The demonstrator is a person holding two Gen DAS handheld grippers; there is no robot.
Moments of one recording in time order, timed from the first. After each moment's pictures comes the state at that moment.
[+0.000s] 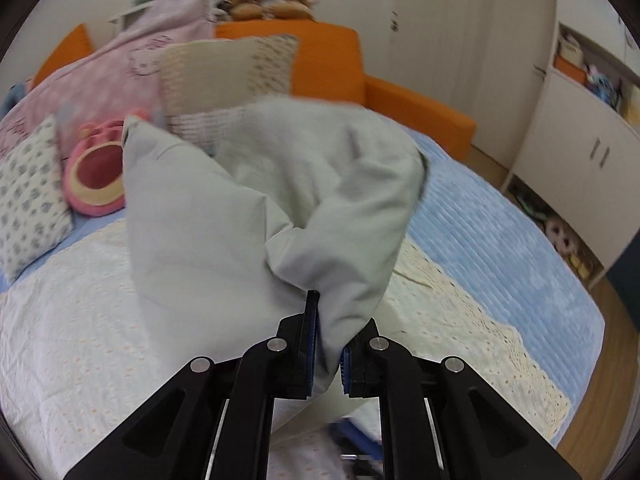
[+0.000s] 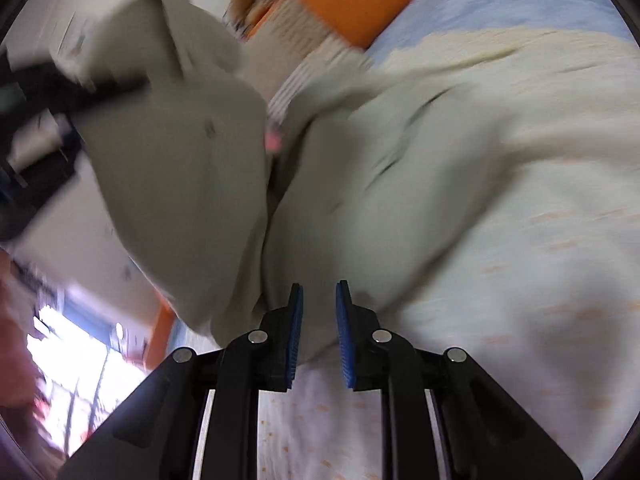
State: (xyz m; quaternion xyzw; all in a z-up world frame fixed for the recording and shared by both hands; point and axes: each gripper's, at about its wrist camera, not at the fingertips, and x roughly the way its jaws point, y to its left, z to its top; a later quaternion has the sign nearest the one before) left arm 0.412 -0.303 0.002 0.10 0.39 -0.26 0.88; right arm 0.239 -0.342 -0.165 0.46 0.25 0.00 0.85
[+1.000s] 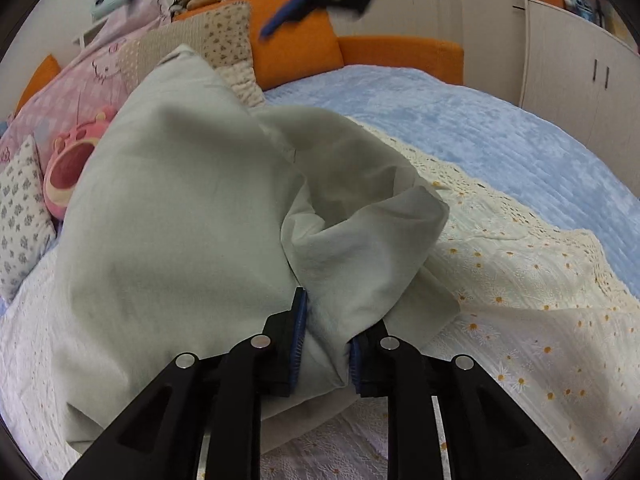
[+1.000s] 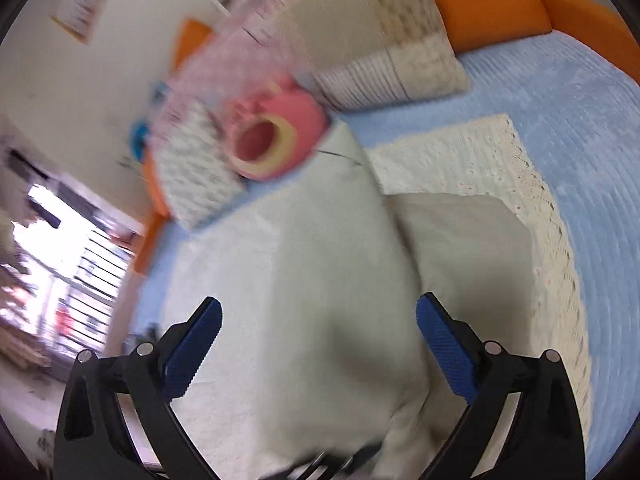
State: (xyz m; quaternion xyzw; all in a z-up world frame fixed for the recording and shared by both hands) left arm 0.383 -0.359 -0.149 0.19 0.35 -0.25 0.88; right arm 0.538 -0.411 -0.018 0.23 0.48 0.11 0.84
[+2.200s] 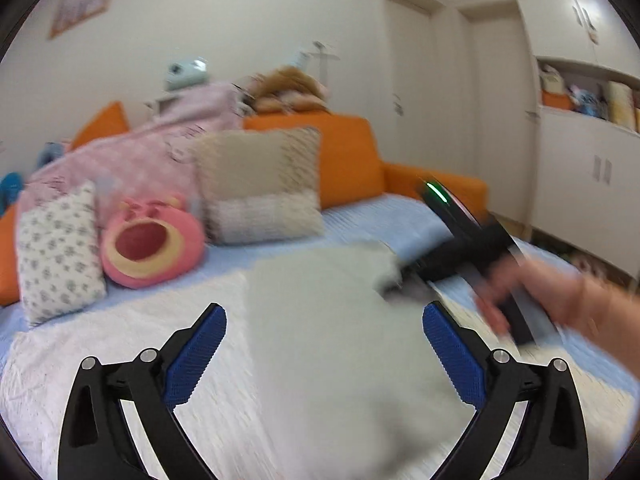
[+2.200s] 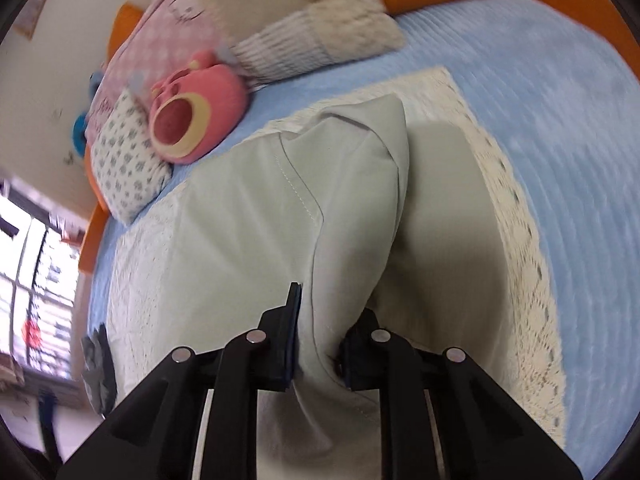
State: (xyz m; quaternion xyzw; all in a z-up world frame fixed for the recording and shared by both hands) left arm 0.396 -0.245 -0.008 0.08 0.18 -0.23 0.95; right arm 0.510 -0.470 -0.099 0.27 0.49 0.07 0.83
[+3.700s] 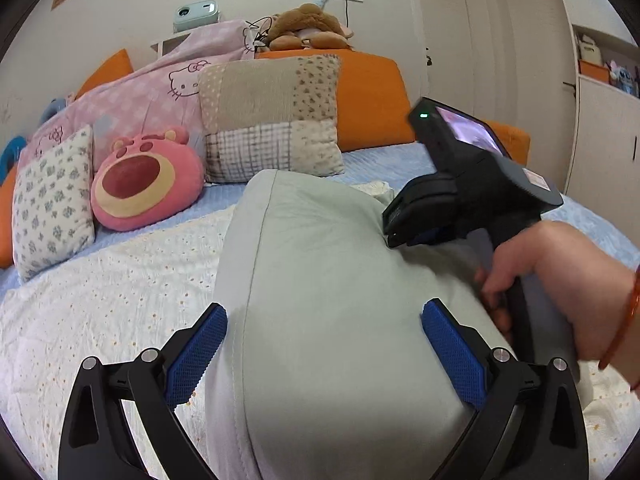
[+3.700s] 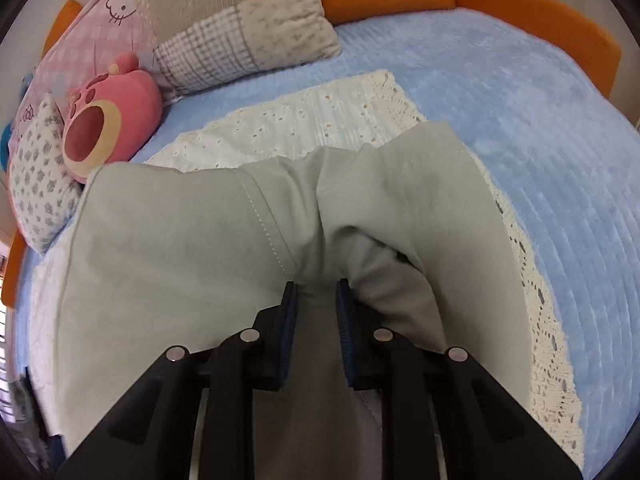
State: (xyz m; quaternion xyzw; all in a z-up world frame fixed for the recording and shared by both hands) left arm 0.461 -0.290 -0.116 0.10 0.27 -0.19 0.94; right arm 0.549 -0.433 -0.139 0.16 0.48 -0.10 0.86
